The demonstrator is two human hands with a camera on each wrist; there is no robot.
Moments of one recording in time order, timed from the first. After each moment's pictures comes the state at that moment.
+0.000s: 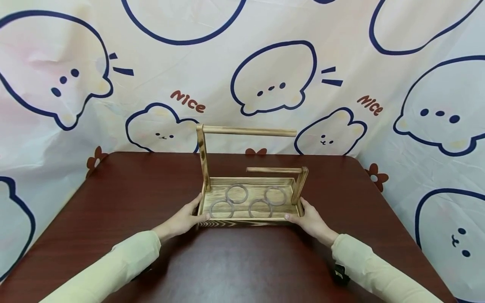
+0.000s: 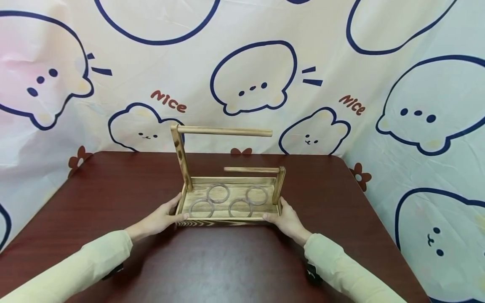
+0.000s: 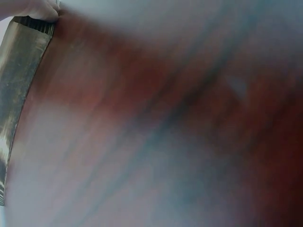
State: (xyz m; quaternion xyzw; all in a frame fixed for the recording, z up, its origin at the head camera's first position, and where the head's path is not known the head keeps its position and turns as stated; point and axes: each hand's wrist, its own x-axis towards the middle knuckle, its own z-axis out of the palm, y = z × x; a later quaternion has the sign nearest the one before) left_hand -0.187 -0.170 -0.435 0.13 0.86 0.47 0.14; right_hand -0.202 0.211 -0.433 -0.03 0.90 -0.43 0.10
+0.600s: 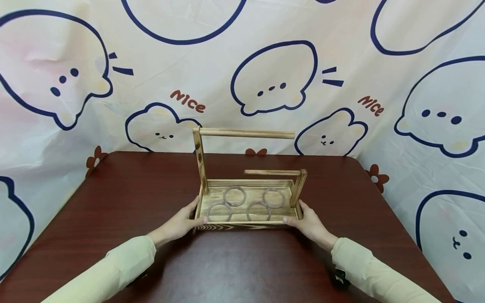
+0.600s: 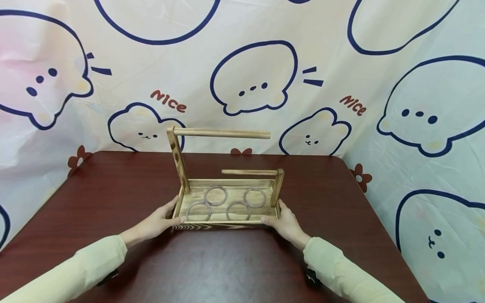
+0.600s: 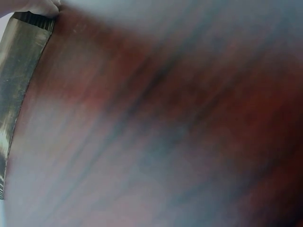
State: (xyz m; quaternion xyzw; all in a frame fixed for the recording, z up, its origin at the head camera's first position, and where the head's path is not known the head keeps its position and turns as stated) left_hand -0.176 -0.173 -0.432 0.13 0.86 0.47 0.13; right_hand -0.195 0.208 -0.435 -0.03 0.90 -0.43 0.09
